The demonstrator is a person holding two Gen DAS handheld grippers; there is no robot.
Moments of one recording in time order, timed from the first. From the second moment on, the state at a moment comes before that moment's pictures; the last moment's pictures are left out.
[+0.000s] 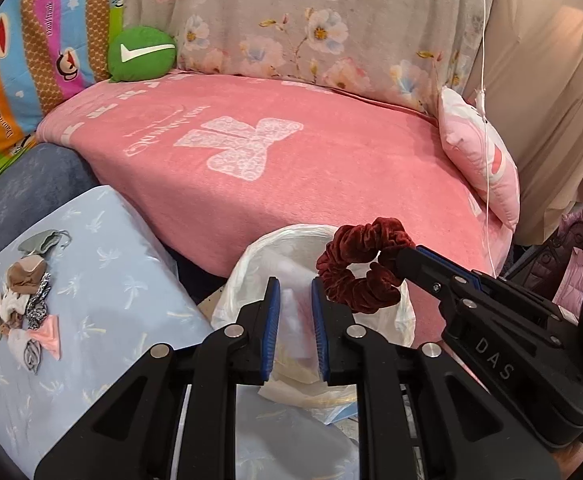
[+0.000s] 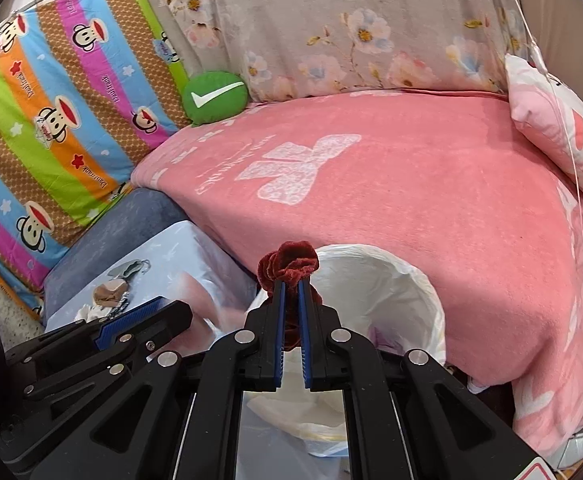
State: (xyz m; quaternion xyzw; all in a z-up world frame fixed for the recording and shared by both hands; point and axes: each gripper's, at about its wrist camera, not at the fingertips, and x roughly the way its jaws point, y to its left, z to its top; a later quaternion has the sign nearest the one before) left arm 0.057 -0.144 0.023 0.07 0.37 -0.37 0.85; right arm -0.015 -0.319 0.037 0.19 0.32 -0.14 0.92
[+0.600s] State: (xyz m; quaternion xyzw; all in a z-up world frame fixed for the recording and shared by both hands) left arm 0.059 -0.152 0.021 0.08 0.37 -0.34 0.86; right arm -0.017 -0.328 0.034 0.19 0.32 -0.15 0.91
